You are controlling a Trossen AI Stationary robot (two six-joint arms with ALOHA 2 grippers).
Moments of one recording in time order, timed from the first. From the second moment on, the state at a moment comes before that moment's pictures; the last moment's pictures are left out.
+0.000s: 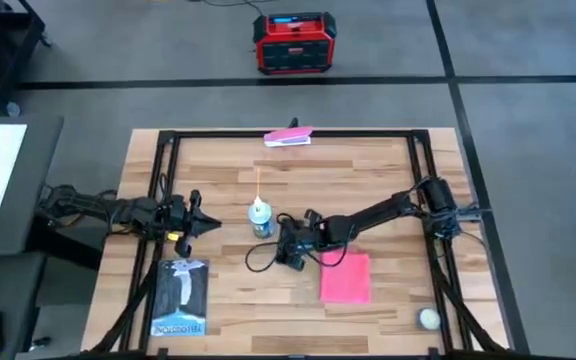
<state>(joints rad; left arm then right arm) -0.21 0.09 0.01 0.03 -0.17 -0.14 0.18 2.06 1.27 -0.43 0.34 0.50</state>
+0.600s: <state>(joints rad) -0.20 0.09 0.01 0.04 -0.31 -0.10 0.15 2.03 1.22 -0.47 0.37 0.54</state>
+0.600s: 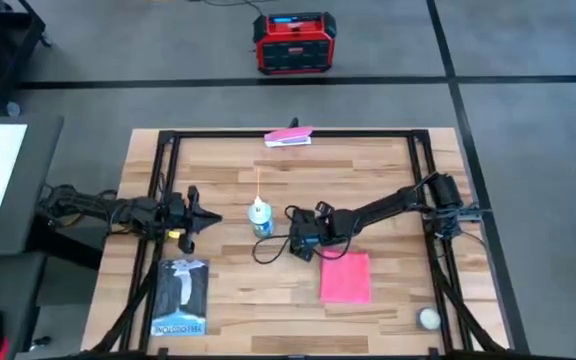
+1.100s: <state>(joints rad) 0.00 0.28 0.01 0.06 -0.44 -0.05 0.18 1.83 1.22 -0.42 0.50 0.53</state>
